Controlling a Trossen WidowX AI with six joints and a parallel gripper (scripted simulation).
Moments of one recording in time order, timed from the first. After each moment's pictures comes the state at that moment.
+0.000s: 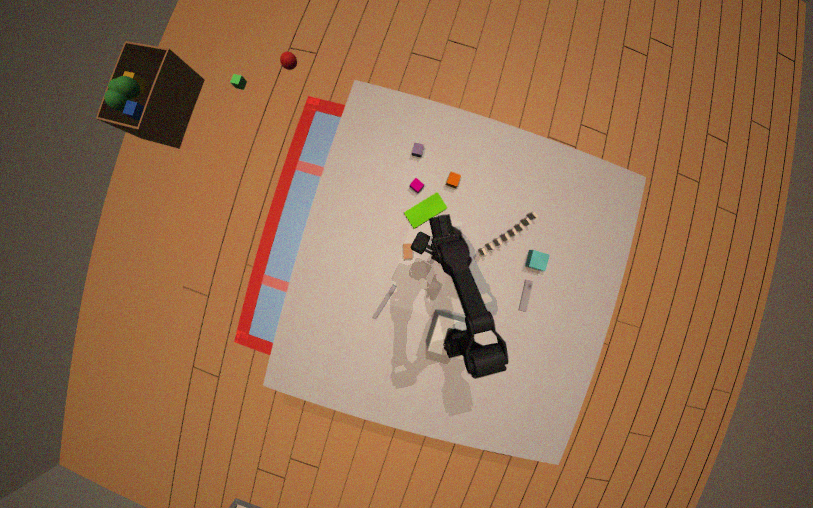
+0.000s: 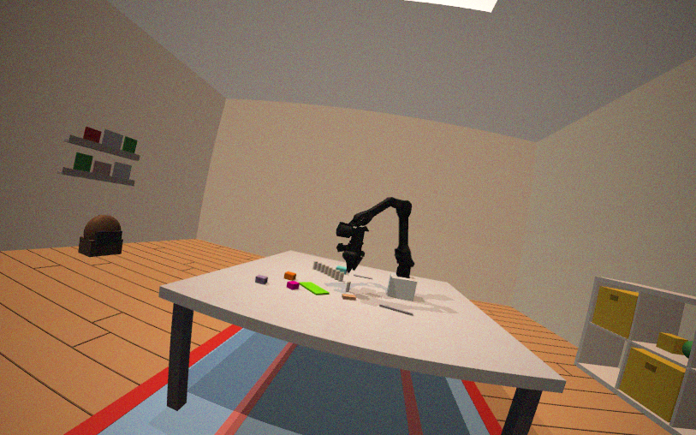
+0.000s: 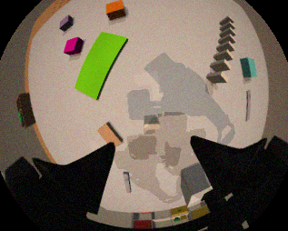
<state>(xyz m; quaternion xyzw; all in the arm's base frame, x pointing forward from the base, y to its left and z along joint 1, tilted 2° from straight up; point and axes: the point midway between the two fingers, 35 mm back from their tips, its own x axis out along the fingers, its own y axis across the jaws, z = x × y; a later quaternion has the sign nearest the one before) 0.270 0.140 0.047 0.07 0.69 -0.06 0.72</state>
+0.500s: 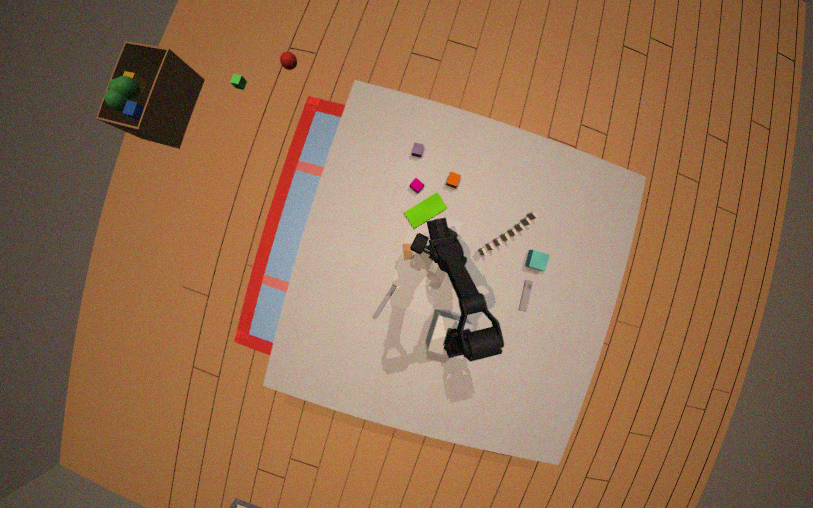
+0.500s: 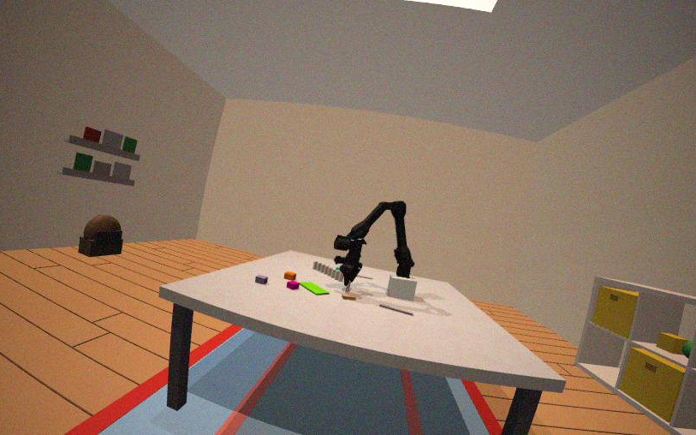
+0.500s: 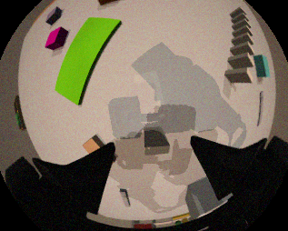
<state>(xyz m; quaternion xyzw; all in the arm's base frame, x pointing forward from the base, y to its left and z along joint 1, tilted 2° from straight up) 0.274 0.140 -0.015 0.07 0.68 -0.07 0.72</state>
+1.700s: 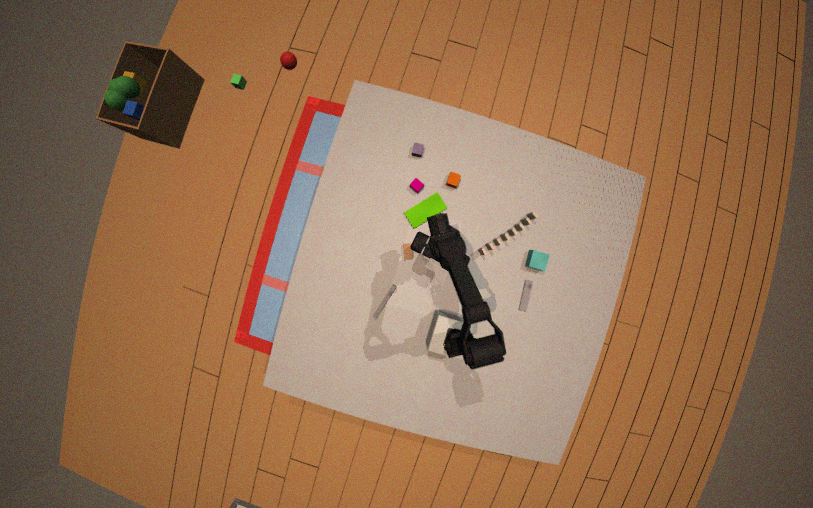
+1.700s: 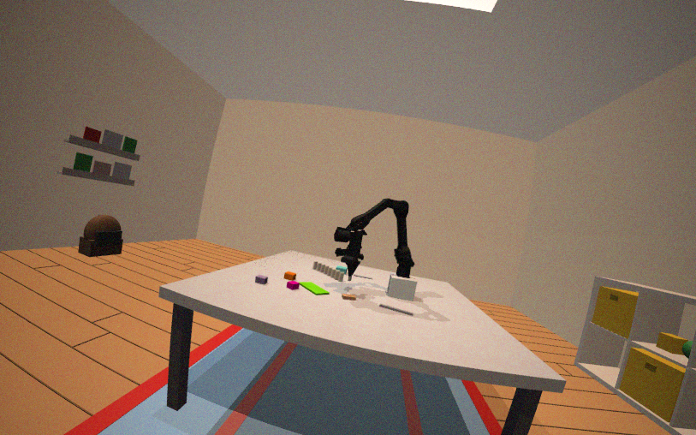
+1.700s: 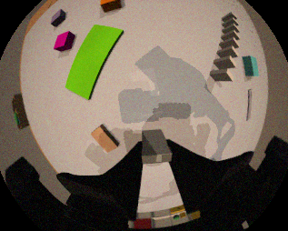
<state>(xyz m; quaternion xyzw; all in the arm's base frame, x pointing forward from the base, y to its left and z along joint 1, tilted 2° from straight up) 0.272 0.141 0.028 0.06 0.70 -0.08 0.71</state>
